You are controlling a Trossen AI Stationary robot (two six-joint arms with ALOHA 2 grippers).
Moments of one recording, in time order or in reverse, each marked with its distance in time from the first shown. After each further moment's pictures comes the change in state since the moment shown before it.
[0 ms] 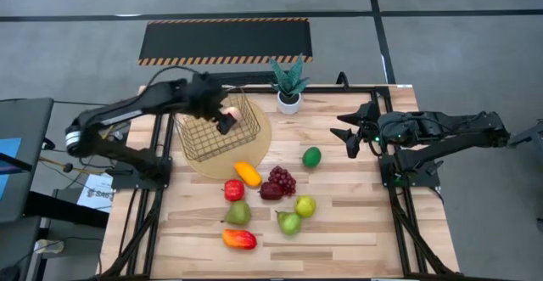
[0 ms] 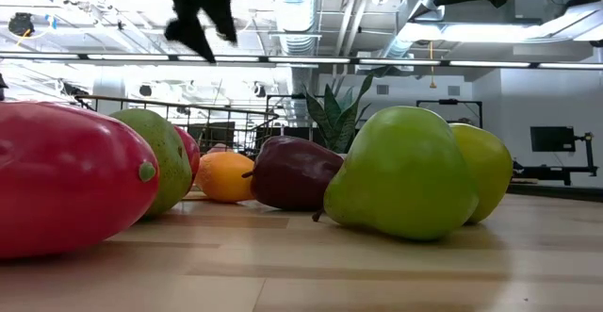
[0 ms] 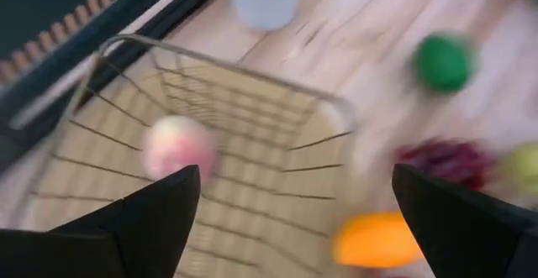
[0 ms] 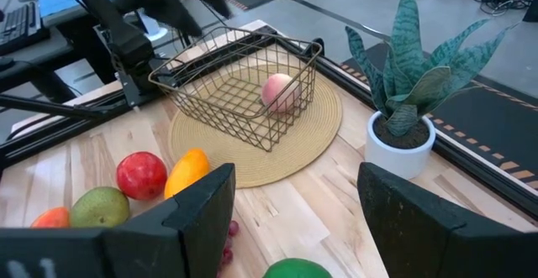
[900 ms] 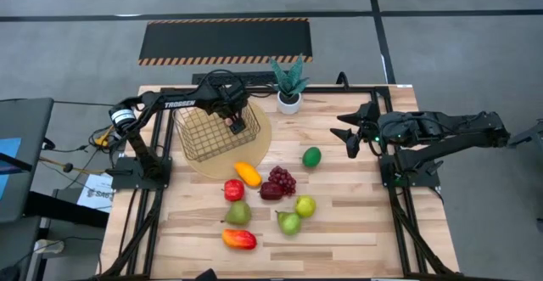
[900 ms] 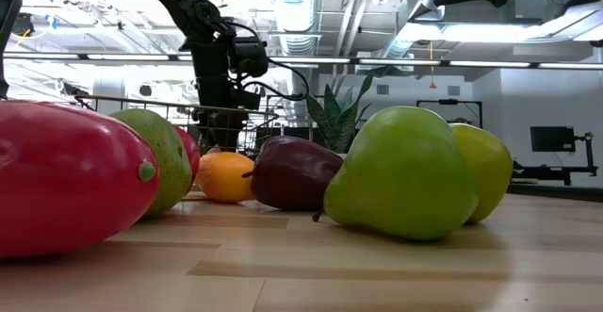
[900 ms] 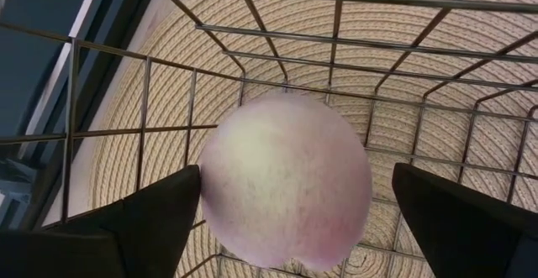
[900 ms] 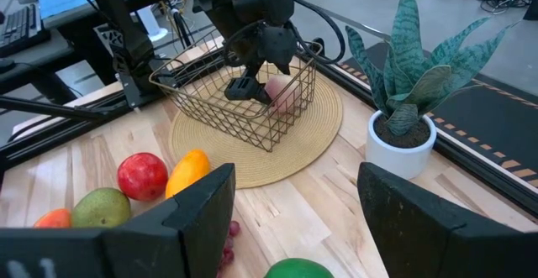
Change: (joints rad) left arm 0.197 0.470 -0.143 0.260 -0.119 0.418; right arm 0.000 0.000 0.000 0.000 0.000 0.007
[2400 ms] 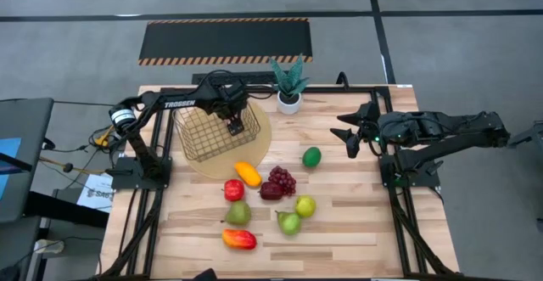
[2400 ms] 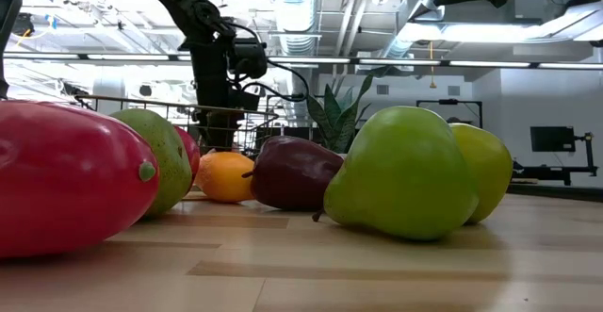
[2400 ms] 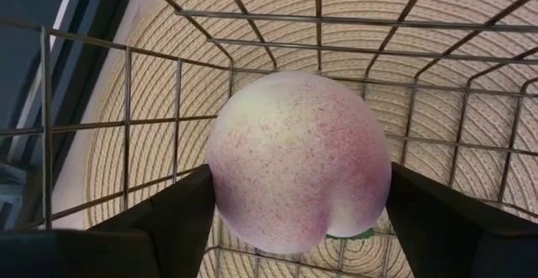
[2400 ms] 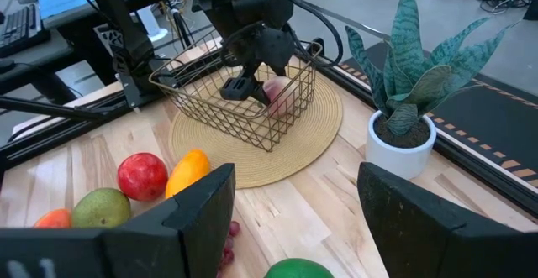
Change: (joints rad) left arm 0.002 0.001 0.000 -0.026 0.013 0.041; right arm 0.000 0.000 0.000 0.000 0.000 0.000
